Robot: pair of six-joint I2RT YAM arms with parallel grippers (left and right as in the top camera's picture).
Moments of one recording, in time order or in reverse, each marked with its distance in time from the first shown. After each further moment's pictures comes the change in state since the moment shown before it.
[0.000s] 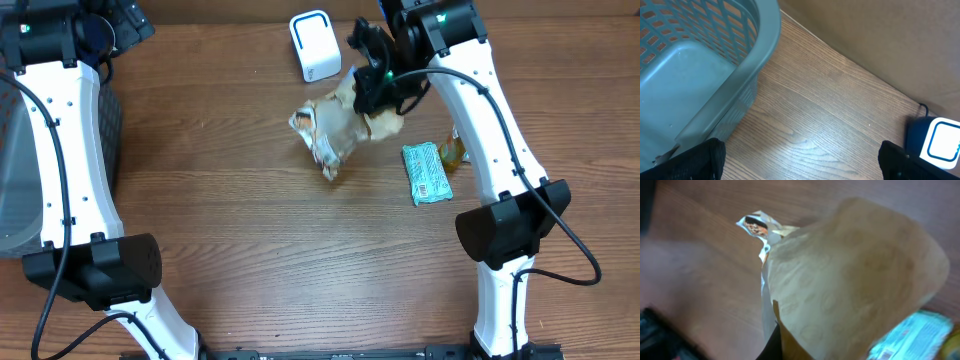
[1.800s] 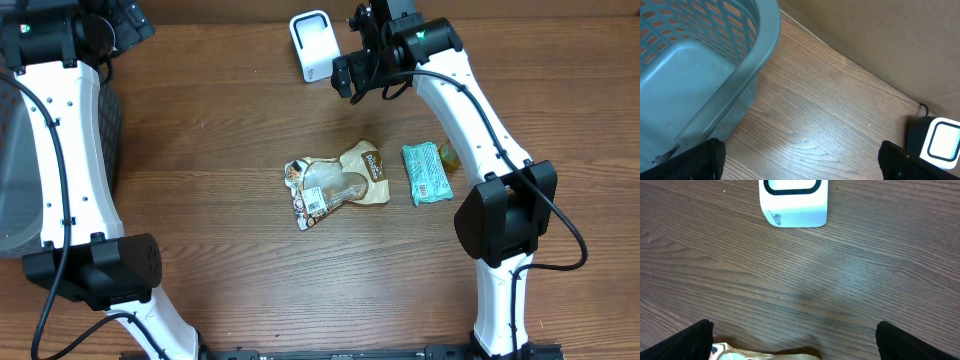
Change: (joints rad) left arm 0.000 0.000 0.000 0.000 0.000 0.000; right arm -0.001 0.016 -0.250 0.565 0.225 0.106
